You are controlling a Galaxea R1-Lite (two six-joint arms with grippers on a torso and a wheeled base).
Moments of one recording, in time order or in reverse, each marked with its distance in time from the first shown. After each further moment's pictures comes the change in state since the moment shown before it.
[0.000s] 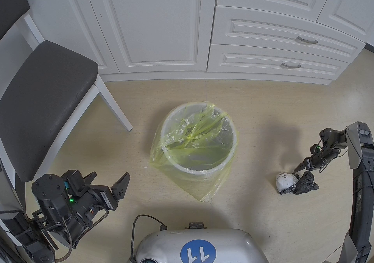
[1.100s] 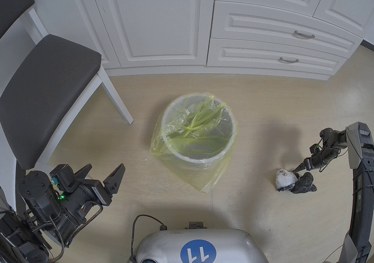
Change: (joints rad) left arm -0.004 -0.097 0.000 0.001 -0.009 0.007; right arm -0.003 0.007 -0.006 -0.021 0.007 -0.049
